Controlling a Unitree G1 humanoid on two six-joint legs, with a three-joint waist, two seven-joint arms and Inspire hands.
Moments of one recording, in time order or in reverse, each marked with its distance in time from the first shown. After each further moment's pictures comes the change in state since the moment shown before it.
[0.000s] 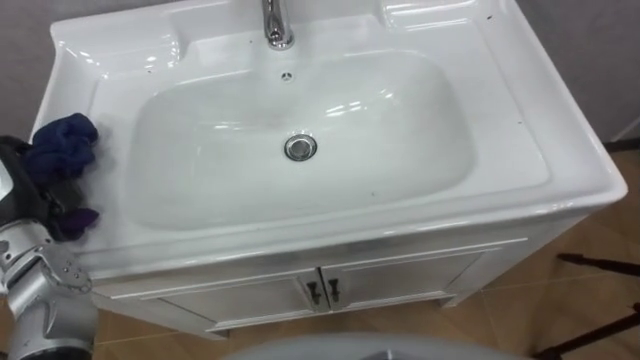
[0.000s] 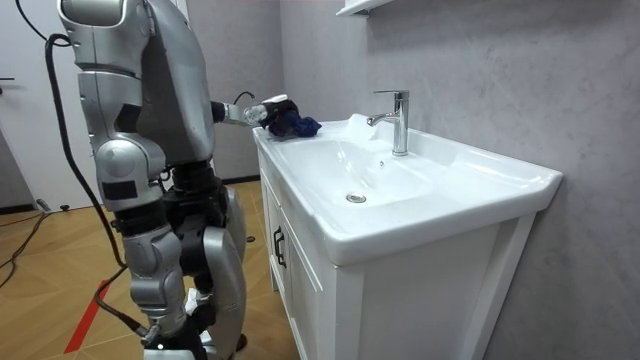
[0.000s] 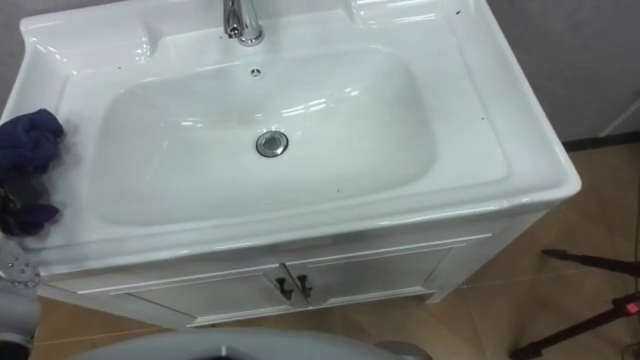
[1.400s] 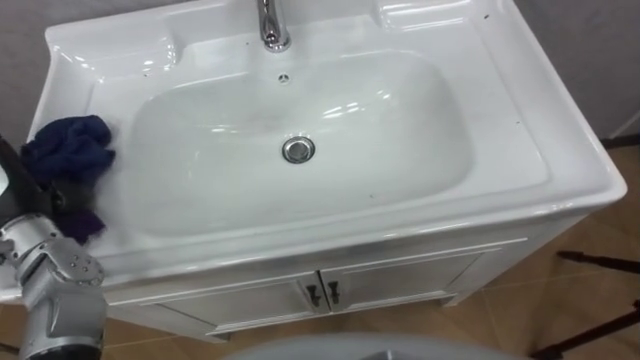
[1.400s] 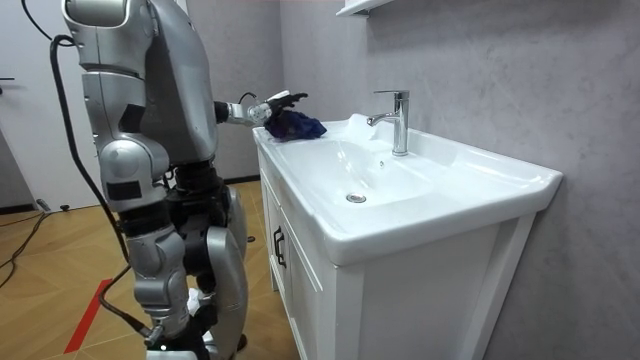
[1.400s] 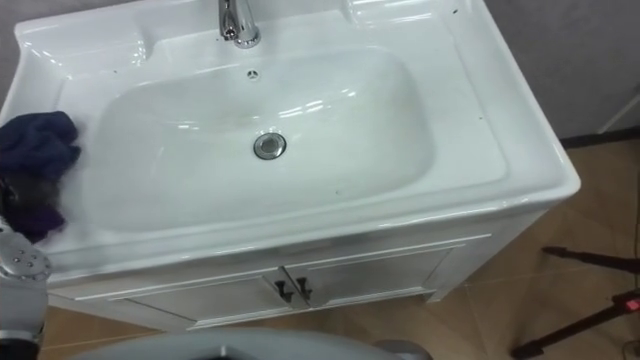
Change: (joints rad) left arm -0.001 -0.035 -0.022 -0.070 -0.175 -0.024 0.088; right arm -0.014 -0.009 0.012 0.006 0.000 -0.008 -0.014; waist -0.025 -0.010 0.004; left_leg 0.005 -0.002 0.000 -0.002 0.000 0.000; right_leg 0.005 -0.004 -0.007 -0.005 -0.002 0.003
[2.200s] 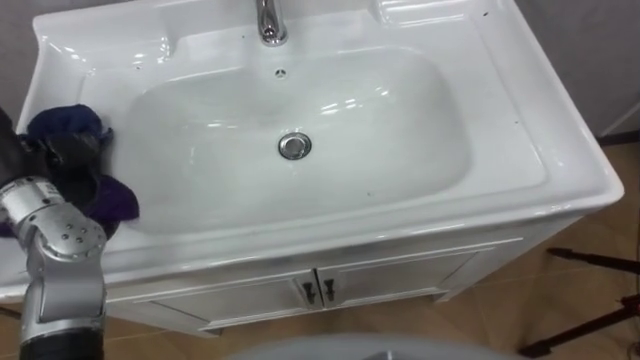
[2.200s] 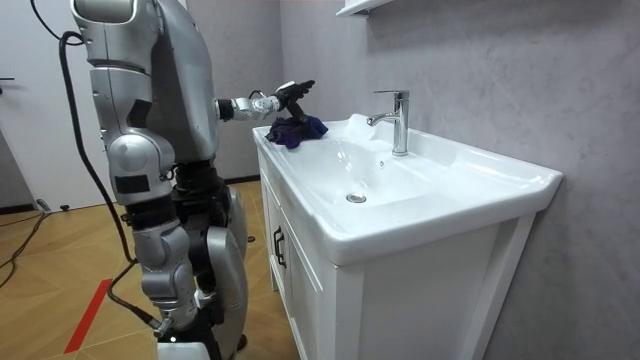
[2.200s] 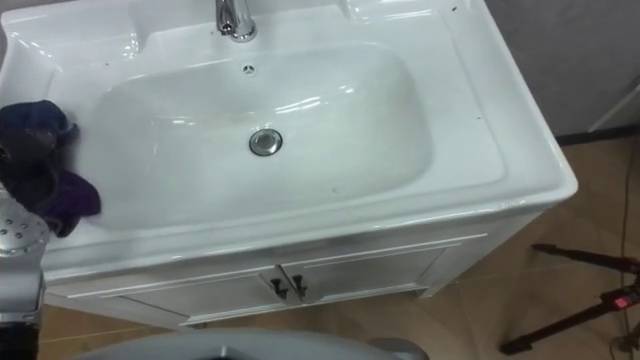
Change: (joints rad) left arm -0.054 -0.001 -0.016 -0.173 -0.255 -0.052 -0.030; right arm -0.021 0.031 0.027 0.011 0.055 -0.055 0.013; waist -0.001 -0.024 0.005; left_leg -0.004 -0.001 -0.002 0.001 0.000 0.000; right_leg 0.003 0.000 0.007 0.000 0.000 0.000
